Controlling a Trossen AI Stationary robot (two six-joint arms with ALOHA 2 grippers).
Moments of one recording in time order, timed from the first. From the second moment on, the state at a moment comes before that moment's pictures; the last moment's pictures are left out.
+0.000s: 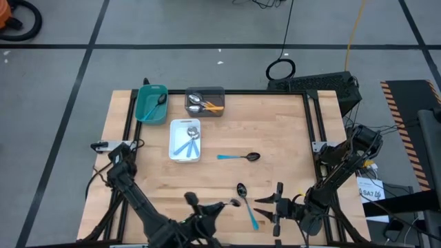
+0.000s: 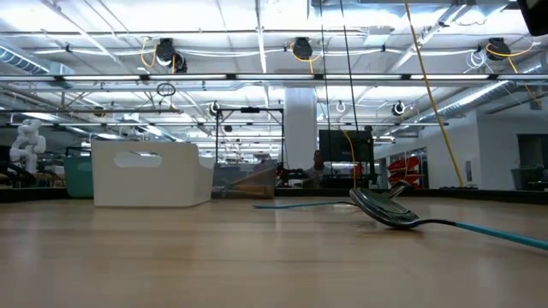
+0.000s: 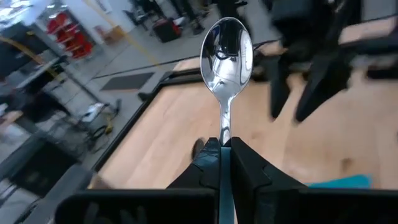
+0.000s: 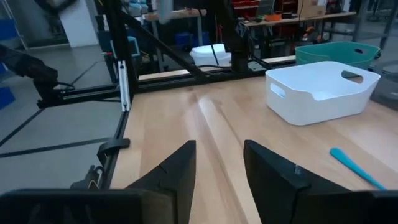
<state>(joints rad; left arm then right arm) -0.79 2.24 2.30 -1.19 -1.21 -0.67 0.96 1.61 0.72 0.55 1.09 0.44</state>
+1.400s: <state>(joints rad) -0.38 1.57 2.22 -1.57 -0.99 -0.53 0.92 1.60 0.72 0.54 1.10 0.20</state>
